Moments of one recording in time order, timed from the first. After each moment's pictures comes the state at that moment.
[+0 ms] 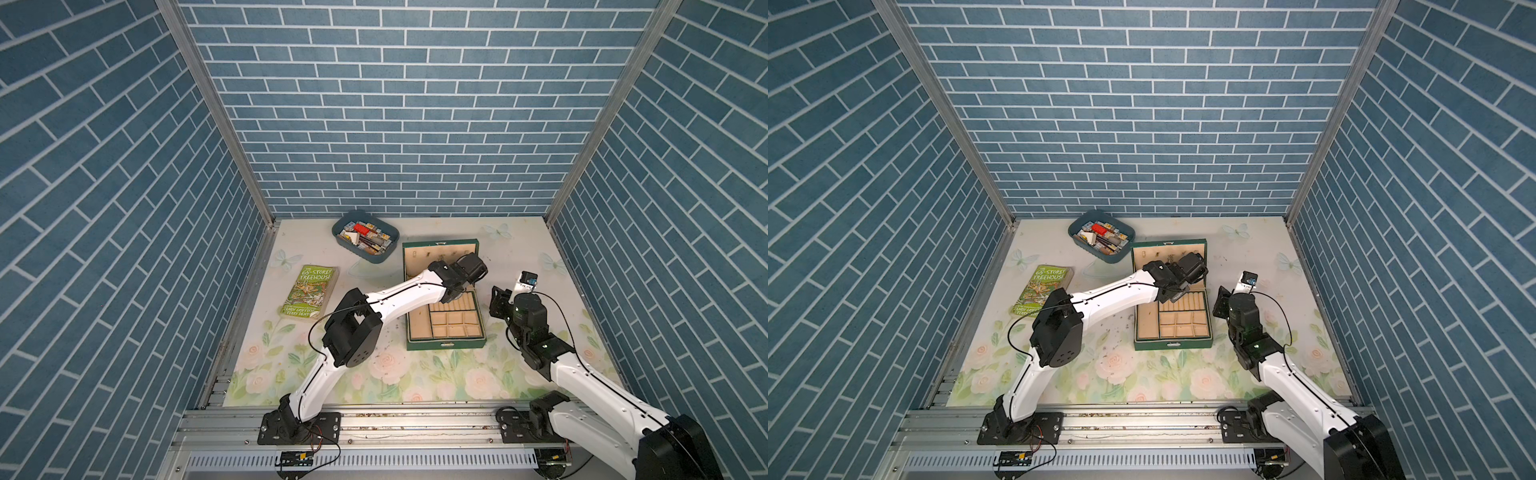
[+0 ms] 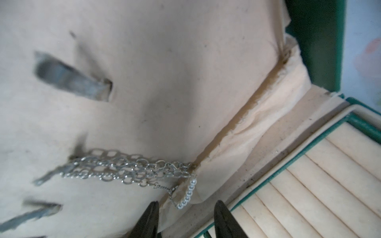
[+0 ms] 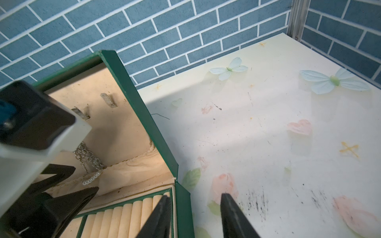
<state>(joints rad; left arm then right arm) -0.97 2.24 1.98 -0.83 -0.58 0.05 0.43 0.93 0.38 0.15 0.29 0.47</state>
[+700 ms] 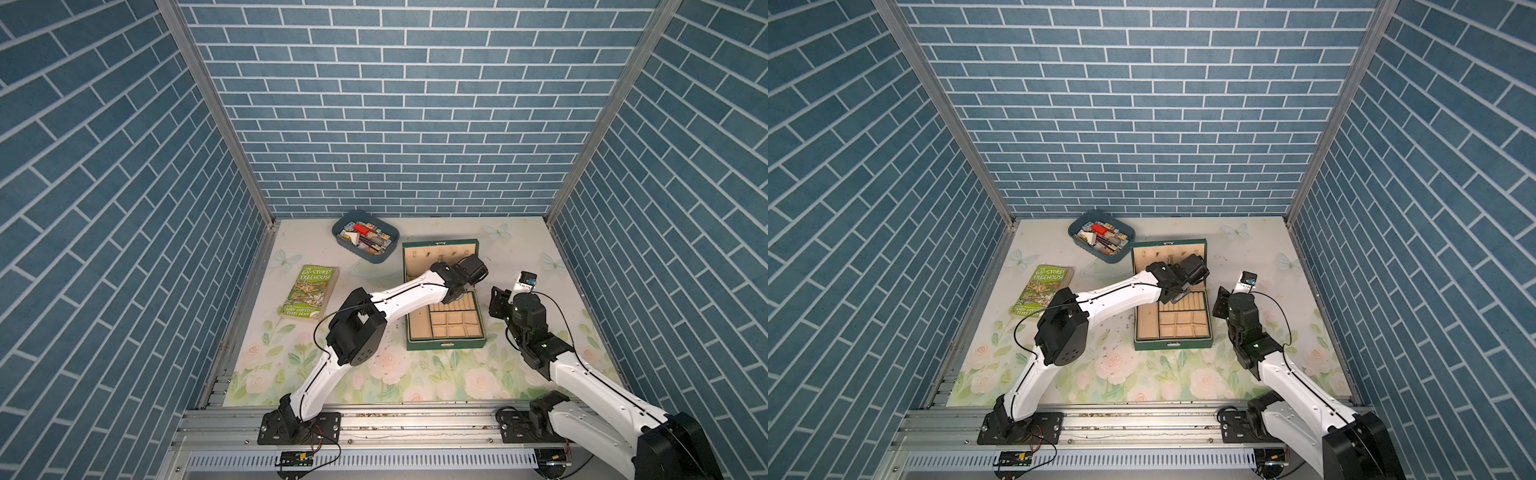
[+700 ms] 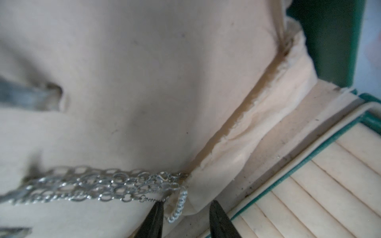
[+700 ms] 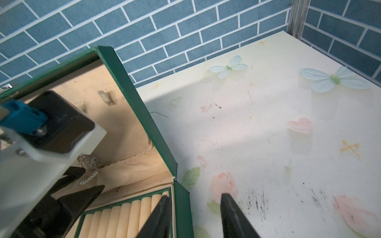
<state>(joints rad) -0.97 2.27 2.00 -0.83 -0.58 0.07 0.43 0.95 0.38 0.15 0.29 0.47</state>
